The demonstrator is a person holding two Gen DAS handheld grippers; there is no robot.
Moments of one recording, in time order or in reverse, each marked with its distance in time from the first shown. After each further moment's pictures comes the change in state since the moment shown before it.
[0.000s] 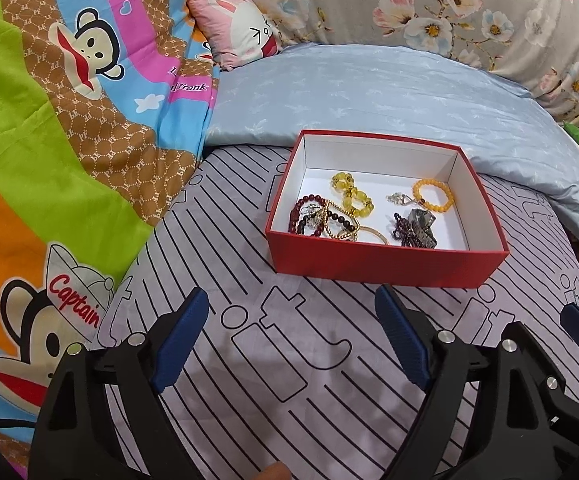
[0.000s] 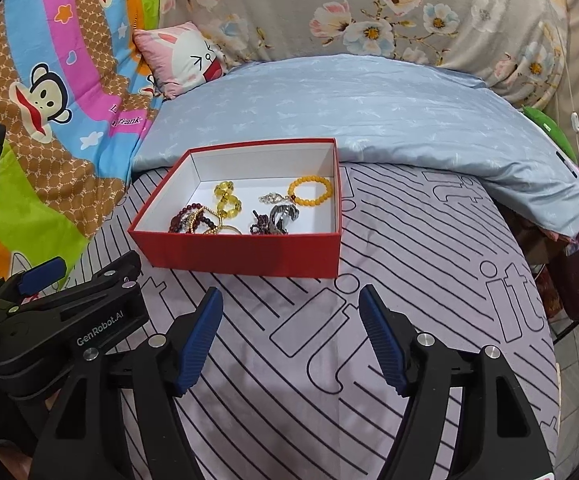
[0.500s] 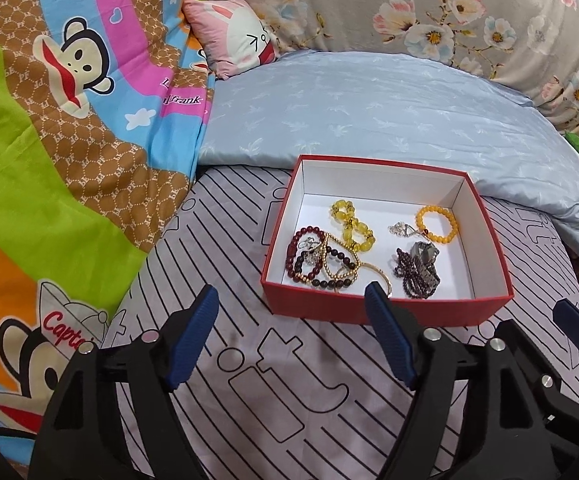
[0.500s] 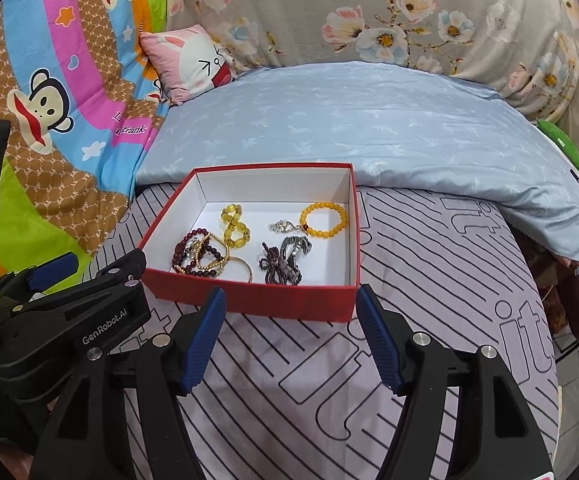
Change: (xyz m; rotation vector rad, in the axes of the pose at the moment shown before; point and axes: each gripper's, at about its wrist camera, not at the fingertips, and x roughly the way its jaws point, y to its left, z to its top) left arm 0.014 0.000 0.034 -0.005 -0.013 -0.012; right arm 0.017 0.006 0.034 -0.023 -0.015 0.026
